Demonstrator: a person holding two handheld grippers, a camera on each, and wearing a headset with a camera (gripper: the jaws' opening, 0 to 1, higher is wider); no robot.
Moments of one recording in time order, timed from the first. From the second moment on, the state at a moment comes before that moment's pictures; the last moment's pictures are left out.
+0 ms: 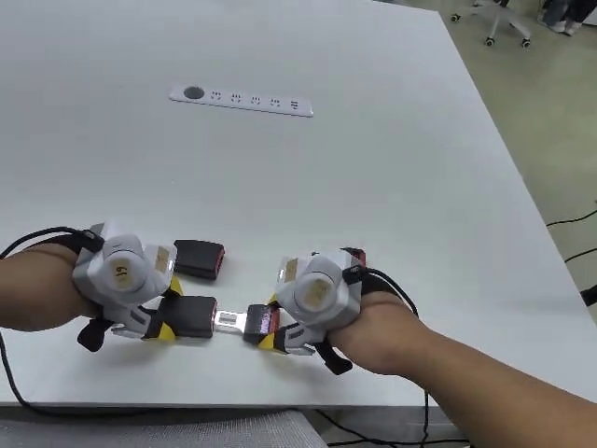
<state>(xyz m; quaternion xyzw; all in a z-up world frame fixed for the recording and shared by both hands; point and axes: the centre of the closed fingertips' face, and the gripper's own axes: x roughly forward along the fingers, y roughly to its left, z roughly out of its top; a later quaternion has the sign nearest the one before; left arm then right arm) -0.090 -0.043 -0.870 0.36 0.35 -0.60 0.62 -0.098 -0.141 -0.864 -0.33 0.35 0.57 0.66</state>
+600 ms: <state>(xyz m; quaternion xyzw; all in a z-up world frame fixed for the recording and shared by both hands) -0.091 -0.043 -0.870 0.36 0.35 -0.60 0.62 -0.097 -0.126 -0.862 -0.33 0.33 0.58 0.66</state>
